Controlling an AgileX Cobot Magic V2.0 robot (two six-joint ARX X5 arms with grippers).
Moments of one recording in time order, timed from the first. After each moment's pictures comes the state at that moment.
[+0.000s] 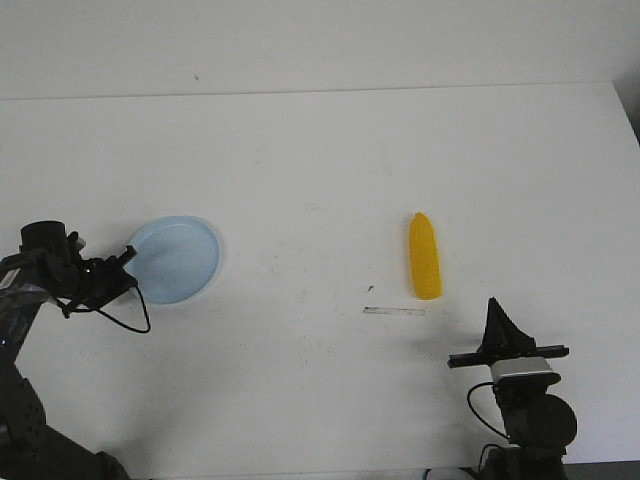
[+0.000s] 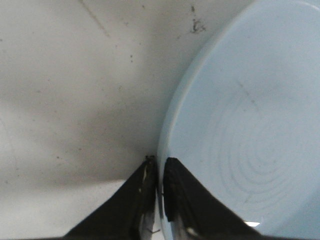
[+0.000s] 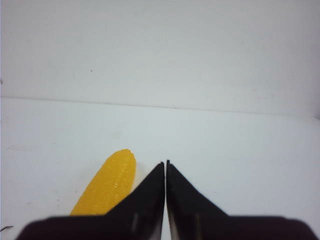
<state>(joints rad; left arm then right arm) 0.30 1.69 1.13 -0.58 0.42 -0.31 0.01 0.00 0.01 0.06 -0.05 -0.03</state>
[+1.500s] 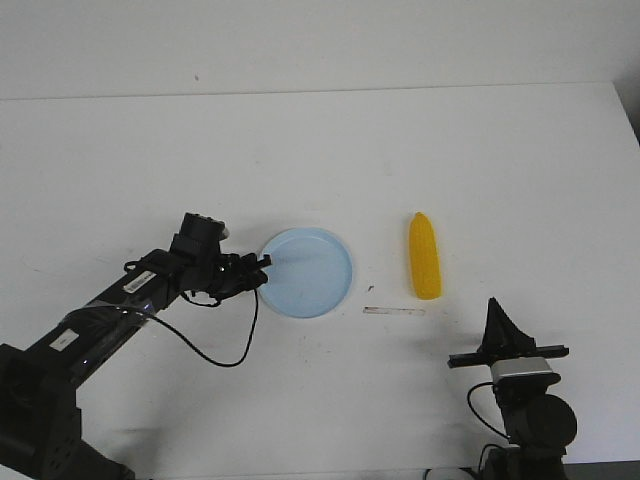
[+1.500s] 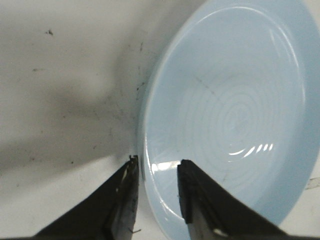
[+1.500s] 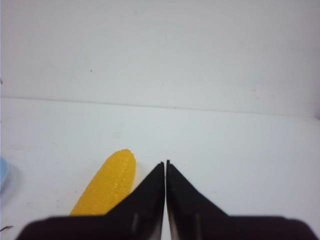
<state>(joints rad) -0.37 1.67 1.13 -0.35 0.38 -0.59 0.01 0.00 0.01 0.06 -0.05 -0.03</state>
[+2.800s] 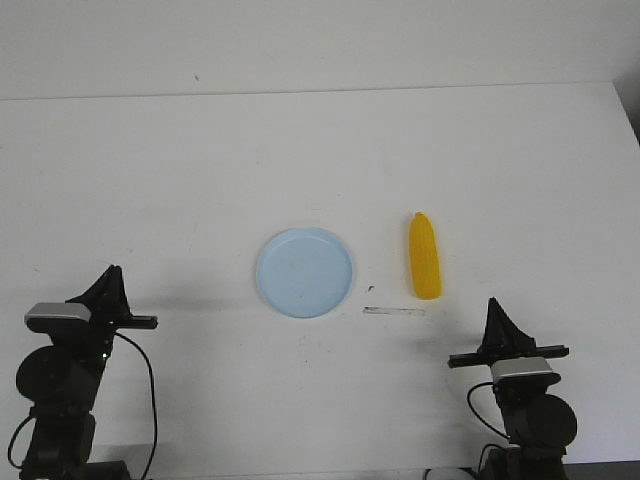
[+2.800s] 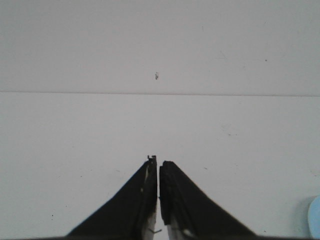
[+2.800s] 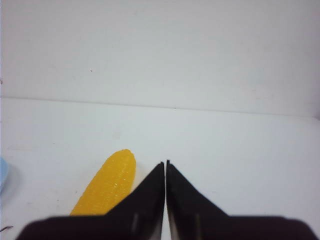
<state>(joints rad) 0.03 0.54 0.36 0.30 0.10 -0.04 0.01 0.00 0.01 0.06 -0.05 -0.03</state>
